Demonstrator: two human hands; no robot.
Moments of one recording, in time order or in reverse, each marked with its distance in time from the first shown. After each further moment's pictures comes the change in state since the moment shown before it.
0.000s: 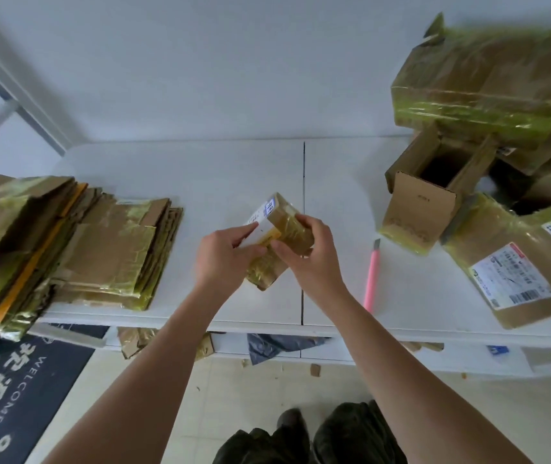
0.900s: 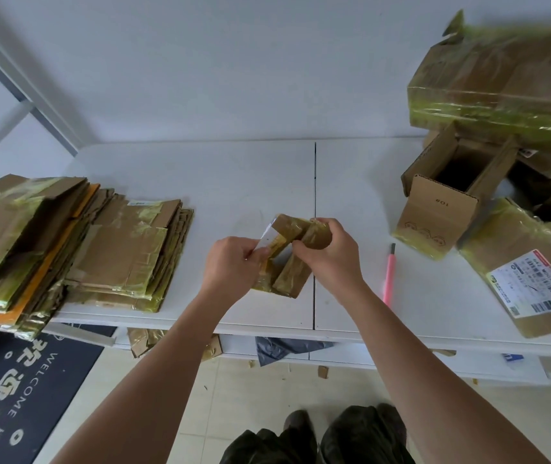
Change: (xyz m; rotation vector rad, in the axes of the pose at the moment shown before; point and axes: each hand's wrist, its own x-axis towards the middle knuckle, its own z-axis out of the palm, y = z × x) left_hand 0.011 -0.019 0.001 0.160 -0.058 0.031; right_hand 0.015 -0.014 -0.005 -0.149 0.048 0.145
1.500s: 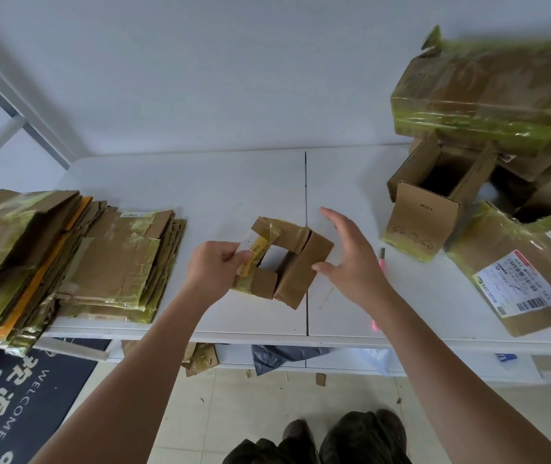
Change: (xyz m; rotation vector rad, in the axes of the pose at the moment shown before) left_hand 0.006 -0.007 -0.017 -0.105 -0.043 -0.057; right_hand -0.002 0.009 -0.050 -0.246 -0.162 -0.307
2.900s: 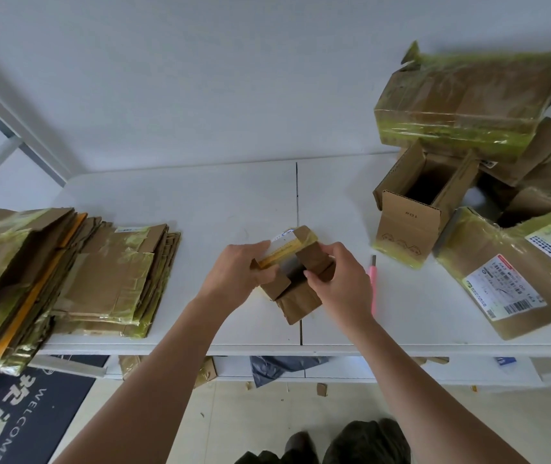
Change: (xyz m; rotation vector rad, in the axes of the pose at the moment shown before) left_hand 0.005 0.030 0.024 0.115 -0.147 0.245; right_hand -0.014 0.009 0.021 -0.188 0.253 0.167
